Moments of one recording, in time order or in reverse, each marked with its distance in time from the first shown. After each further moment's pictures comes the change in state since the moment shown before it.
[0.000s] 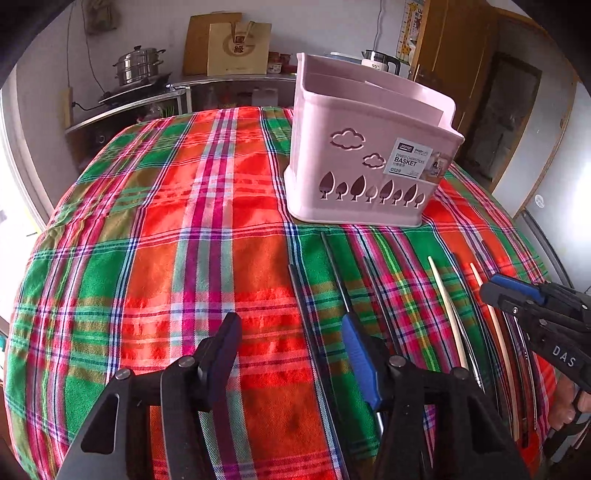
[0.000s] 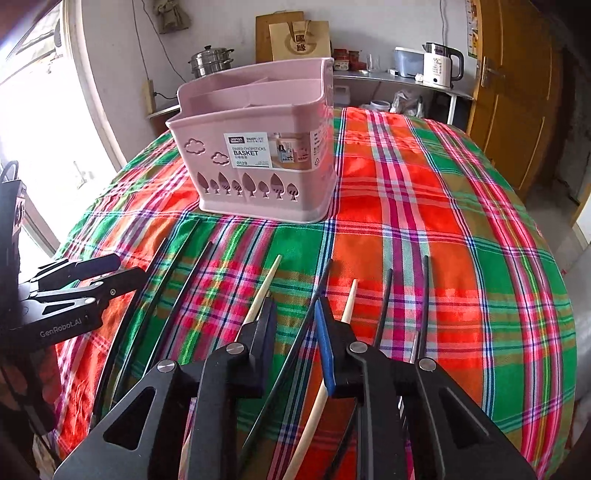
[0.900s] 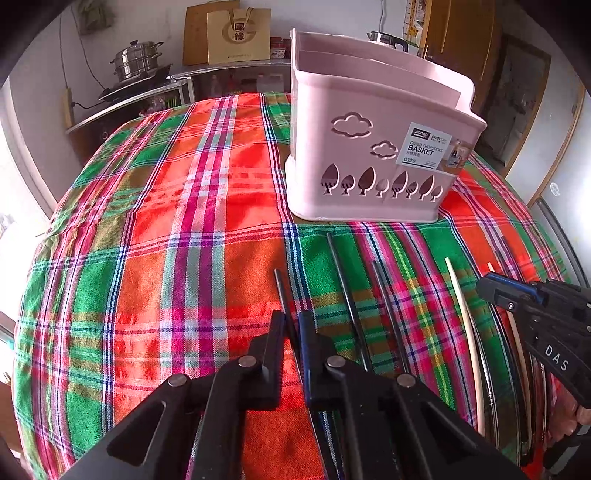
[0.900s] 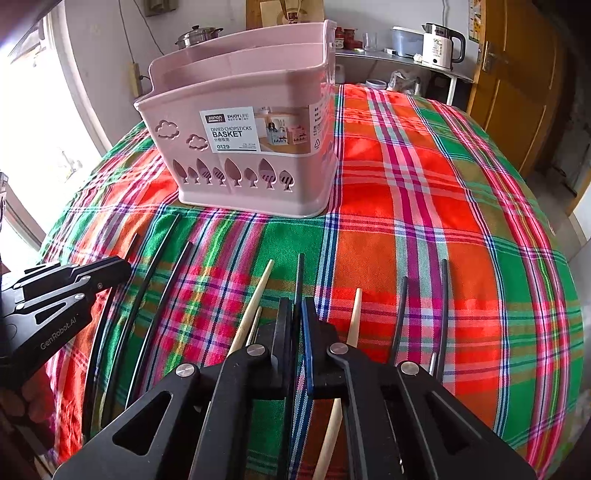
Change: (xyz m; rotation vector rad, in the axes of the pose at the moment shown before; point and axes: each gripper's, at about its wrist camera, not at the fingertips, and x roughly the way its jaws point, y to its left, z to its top) left arm 0.022 -0.003 0.019 0.006 0.062 0.055; right arm 0.028 0.002 0.015 0.015 0.080 -0.023
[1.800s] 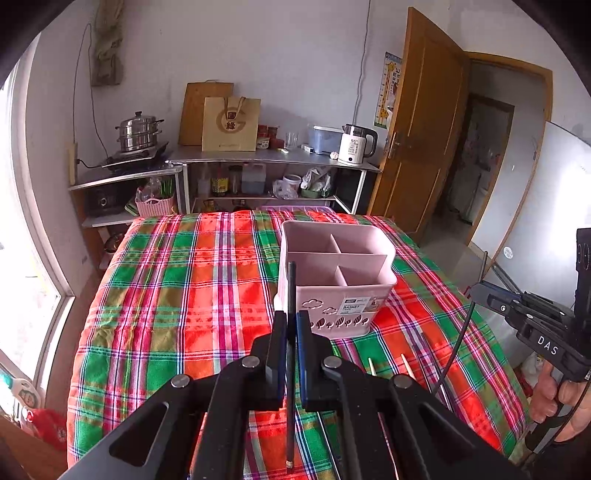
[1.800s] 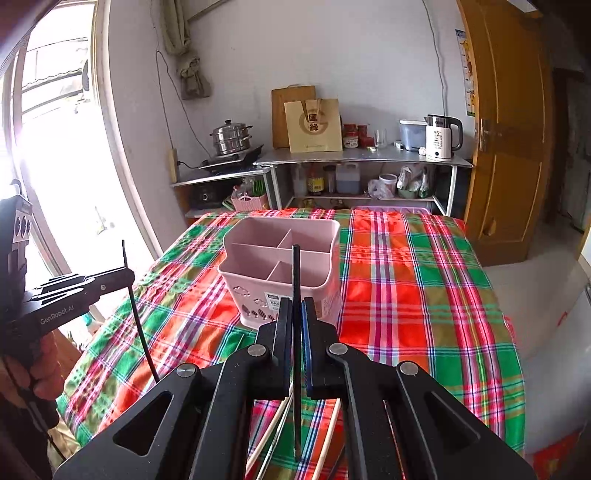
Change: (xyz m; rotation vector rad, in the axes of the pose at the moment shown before) left arm -0.155 0.012 0.049 0.000 -0.310 -0.103; right arm -0.147 0.002 0.046 -0.024 -0.355 0.093
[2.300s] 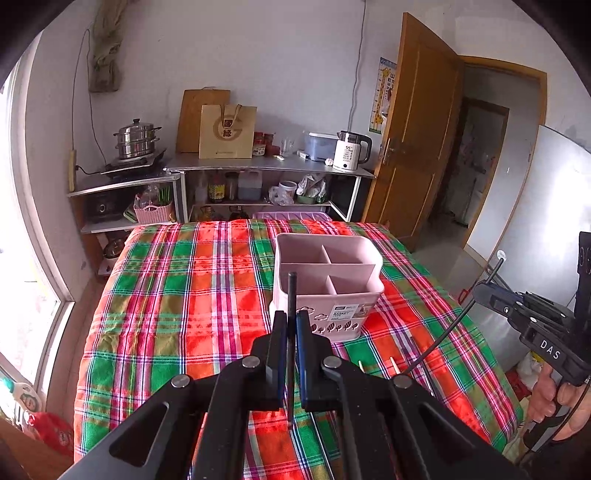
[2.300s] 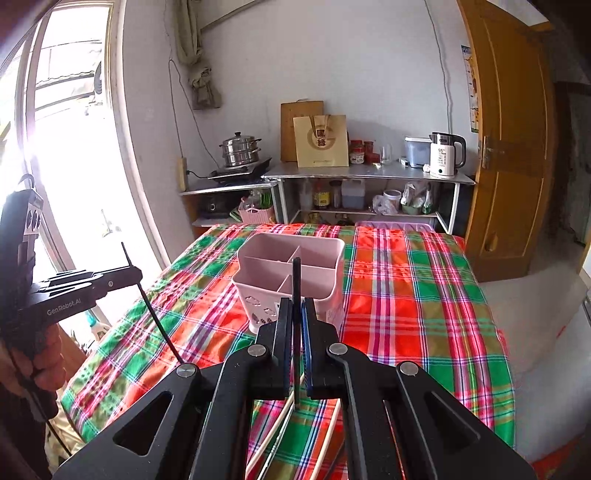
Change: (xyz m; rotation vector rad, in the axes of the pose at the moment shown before) left arm -0.020 -0.005 0.011 0.011 -0.020 -0.017; right arm -0.028 0.004 0.003 -0.034 -0.052 0.015
